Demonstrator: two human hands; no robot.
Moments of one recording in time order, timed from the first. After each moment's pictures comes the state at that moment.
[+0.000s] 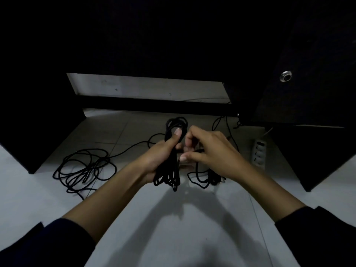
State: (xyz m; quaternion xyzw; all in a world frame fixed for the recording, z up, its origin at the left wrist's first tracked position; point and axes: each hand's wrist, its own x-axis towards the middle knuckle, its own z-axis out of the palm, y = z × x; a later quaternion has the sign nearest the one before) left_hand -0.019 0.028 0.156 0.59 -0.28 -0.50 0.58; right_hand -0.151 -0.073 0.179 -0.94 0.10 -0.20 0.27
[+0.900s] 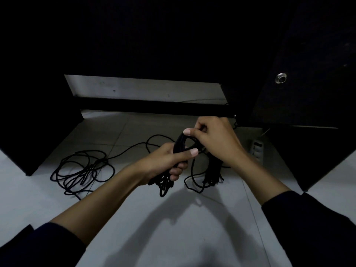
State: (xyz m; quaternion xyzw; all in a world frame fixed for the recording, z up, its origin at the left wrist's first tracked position) left_hand -0.029 0.037 0.169 0.59 -0.42 -0.51 0.47; right_hand -0.133 -0.094 0.188 -0.89 0.25 -0.29 0.24
